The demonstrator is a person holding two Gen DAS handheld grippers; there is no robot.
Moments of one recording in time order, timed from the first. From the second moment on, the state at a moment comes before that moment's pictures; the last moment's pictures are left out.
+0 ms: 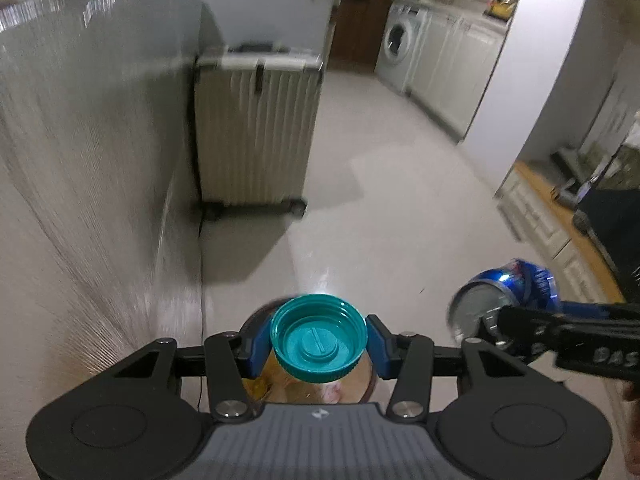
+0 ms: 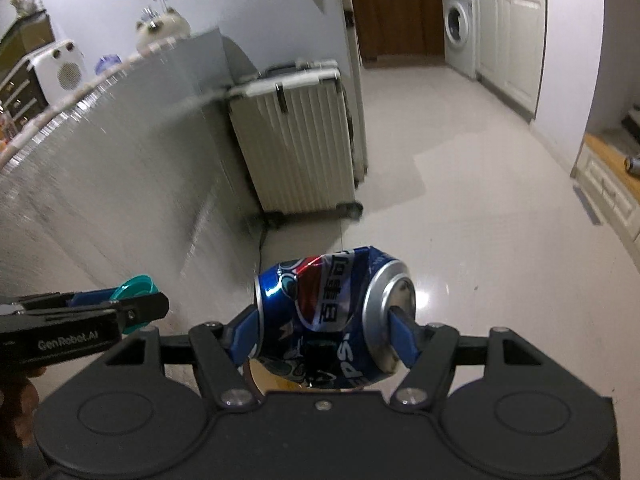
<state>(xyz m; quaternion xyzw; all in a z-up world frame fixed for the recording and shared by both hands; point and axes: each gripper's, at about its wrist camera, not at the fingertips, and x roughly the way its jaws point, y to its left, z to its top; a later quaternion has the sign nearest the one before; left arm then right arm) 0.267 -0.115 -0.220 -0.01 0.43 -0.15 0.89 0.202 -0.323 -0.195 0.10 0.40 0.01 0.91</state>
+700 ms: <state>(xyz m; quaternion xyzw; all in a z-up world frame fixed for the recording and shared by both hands) 0.373 -0.112 -0.434 -0.05 0.53 -0.13 0.84 0.311 -0.327 -0.374 0.15 0.50 0.00 0.85</state>
